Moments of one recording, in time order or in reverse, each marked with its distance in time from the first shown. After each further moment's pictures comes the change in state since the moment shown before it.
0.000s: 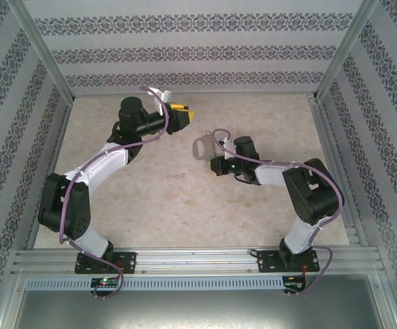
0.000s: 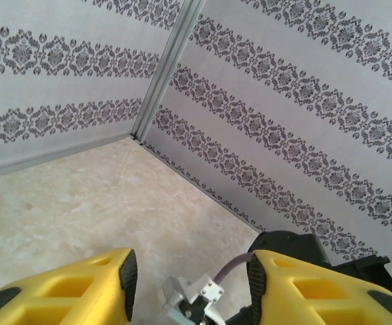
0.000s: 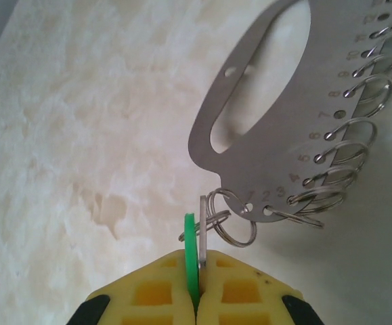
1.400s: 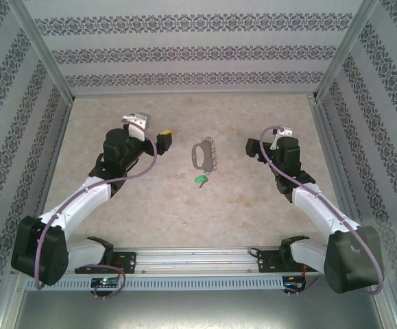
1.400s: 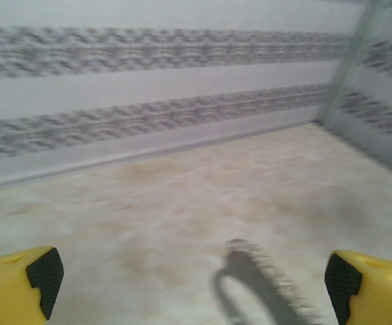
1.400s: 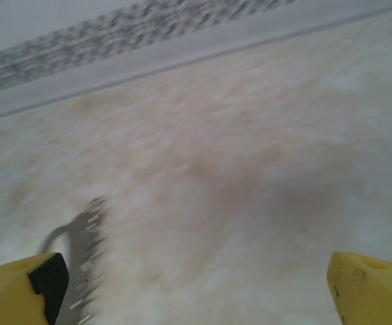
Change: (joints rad) left arm 0.001 -0.395 -0.427 -0.088 -0.650 0.354; right arm -0.233 -0.582 -0.156 -0.145 0.589 -0.031
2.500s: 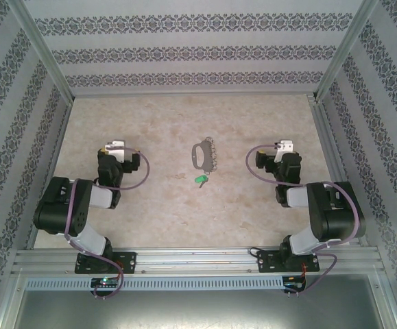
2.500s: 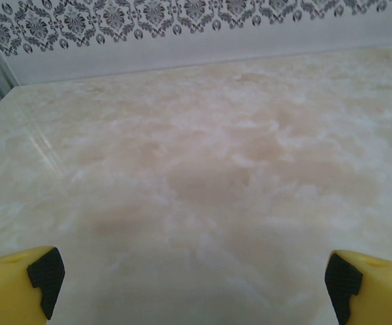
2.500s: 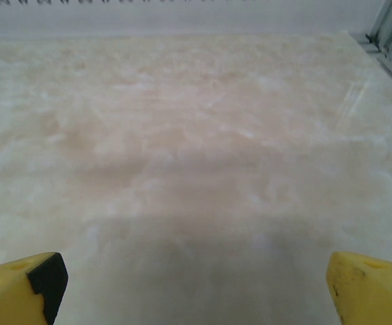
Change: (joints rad) left arm 0.286 0.396 -0.337 0.610 -0.190 0.106; right arm -0.166 0.367 -0.248 0.699 -0.062 -0.288
